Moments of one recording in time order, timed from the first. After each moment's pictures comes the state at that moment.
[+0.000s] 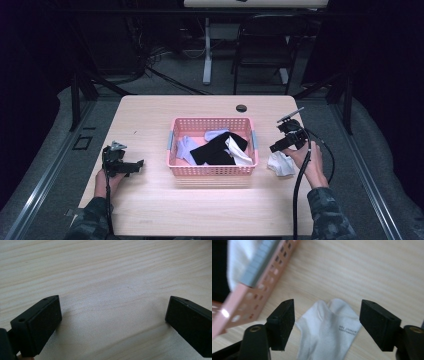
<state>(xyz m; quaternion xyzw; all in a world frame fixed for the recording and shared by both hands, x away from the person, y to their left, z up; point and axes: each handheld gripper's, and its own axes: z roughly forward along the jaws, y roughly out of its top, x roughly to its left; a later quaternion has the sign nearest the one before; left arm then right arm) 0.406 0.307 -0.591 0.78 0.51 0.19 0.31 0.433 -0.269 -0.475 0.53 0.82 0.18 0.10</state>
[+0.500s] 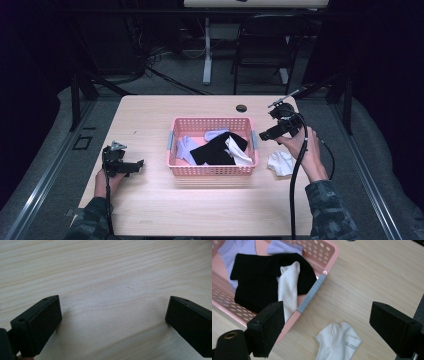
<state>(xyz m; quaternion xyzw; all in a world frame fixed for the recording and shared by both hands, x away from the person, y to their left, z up) 0.406 0.307 -0.591 0.78 0.51 0.19 0.31 0.422 -0.228 -0.406 0.48 0.84 0.22 0.15</state>
